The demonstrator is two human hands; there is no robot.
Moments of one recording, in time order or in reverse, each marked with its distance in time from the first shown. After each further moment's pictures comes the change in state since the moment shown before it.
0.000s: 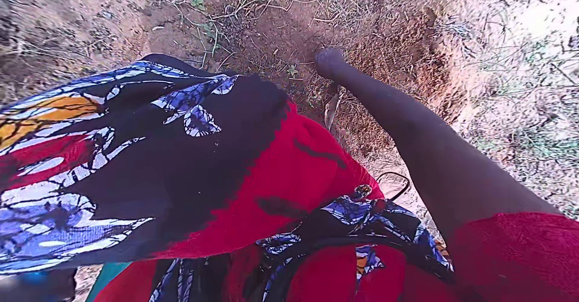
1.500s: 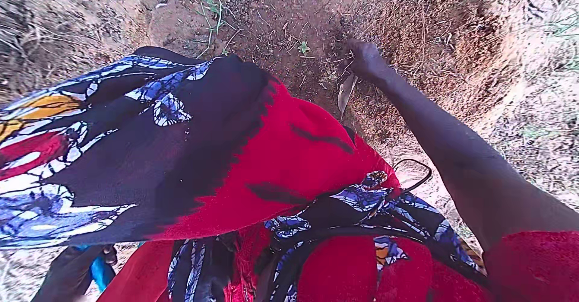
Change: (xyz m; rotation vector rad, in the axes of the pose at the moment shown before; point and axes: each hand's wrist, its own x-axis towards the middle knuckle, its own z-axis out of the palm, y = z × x) left_hand -0.010 -0.031 0.006 -0.235 0.380 -0.250; right_hand -0.038 0.060 0.066 0.651 0.204 -0.172
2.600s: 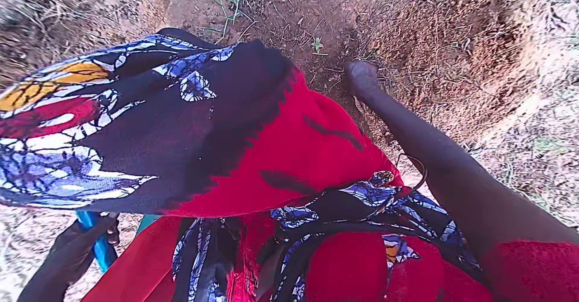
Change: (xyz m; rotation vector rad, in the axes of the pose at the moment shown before) left_hand 0.004 -0.011 -0.004 0.024 0.024 -0.005; right_hand -0.005 -0.037 0.048 -0.407 -0.153 0.247
